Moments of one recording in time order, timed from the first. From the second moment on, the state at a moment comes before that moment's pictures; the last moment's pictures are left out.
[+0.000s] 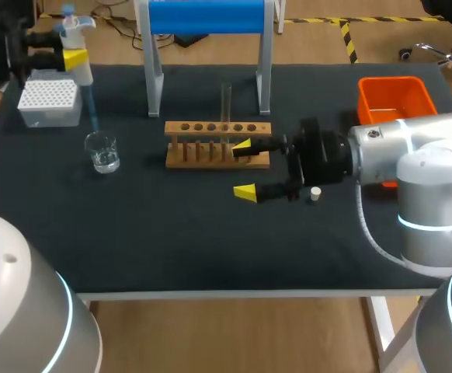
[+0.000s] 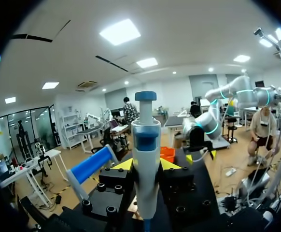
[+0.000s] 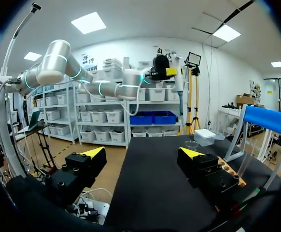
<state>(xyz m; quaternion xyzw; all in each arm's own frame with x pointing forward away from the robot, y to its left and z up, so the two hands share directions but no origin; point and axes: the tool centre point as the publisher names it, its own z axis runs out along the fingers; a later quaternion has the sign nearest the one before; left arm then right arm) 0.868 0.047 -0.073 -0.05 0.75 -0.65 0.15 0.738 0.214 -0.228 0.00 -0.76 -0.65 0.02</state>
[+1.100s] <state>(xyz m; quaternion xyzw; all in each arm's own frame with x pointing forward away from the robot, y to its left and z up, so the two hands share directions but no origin) 0.906 0.069 -0.107 -0.05 0.74 -0.65 0.16 0.738 0.214 -0.228 0.00 -0.76 -0.65 0.02</state>
